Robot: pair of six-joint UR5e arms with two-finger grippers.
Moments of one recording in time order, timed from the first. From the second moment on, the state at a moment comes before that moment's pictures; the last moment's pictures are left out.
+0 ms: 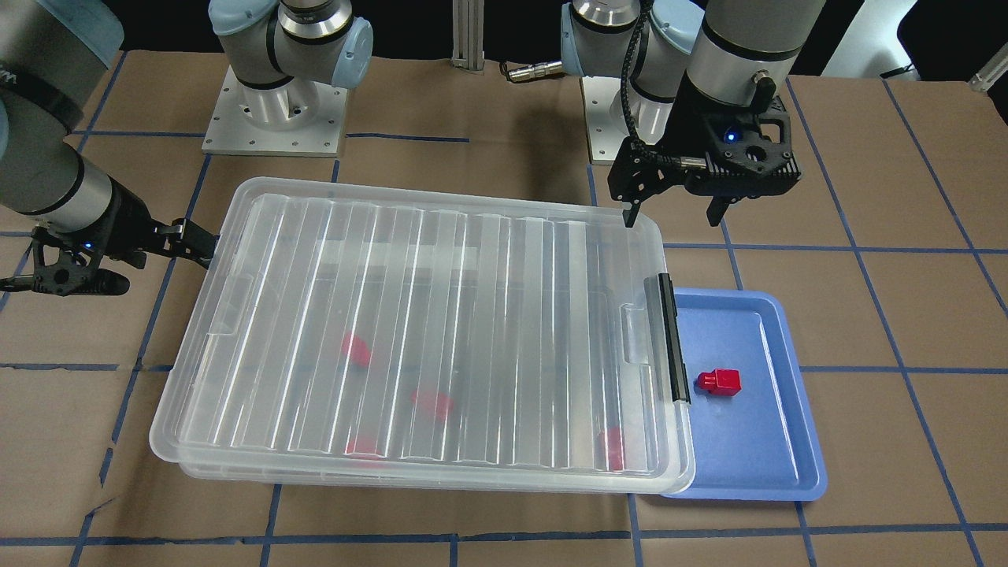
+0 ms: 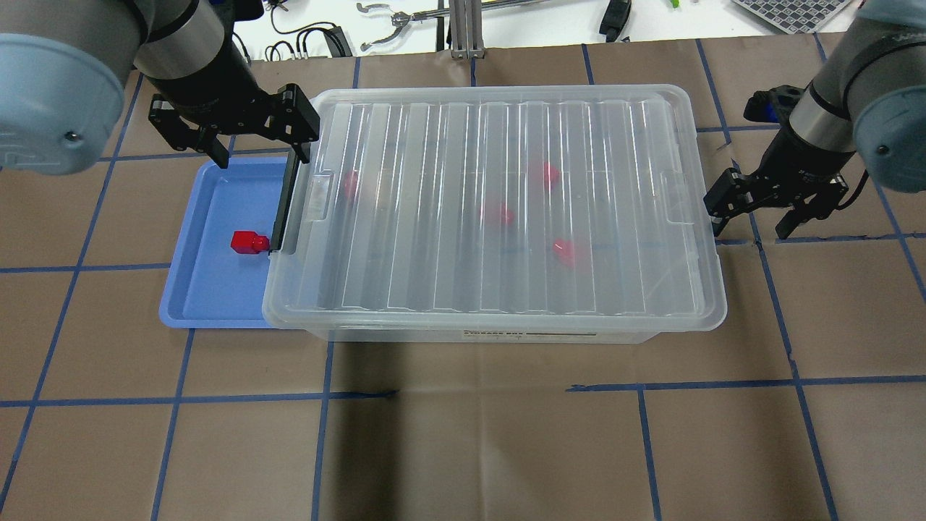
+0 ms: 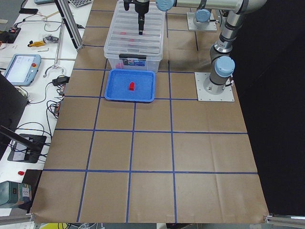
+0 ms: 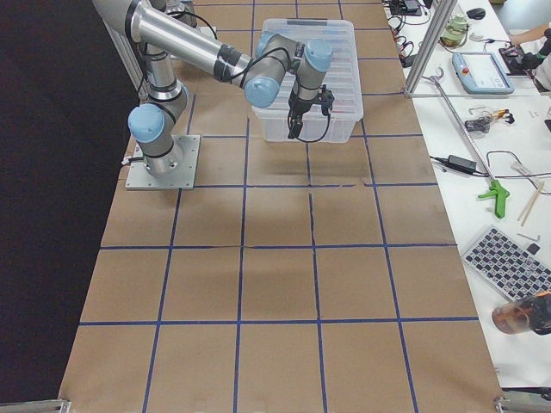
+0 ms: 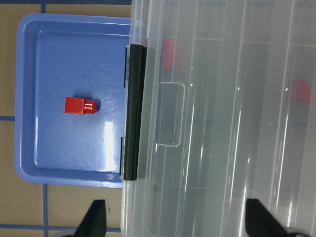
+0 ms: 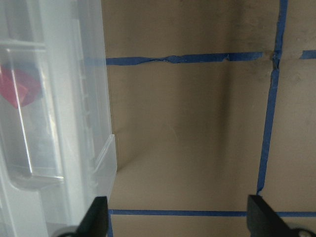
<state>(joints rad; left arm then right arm) -1.62 -1.59 -1.55 -1.49 1.59 -0.06 1.29 -1.47 1.80 -1.70 -1.54 -0.25</state>
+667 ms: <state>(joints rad) -1.60 -1.60 -1.55 -1.49 1.59 -0.03 1.29 -1.48 1.64 -1.63 -1.55 -0.25</state>
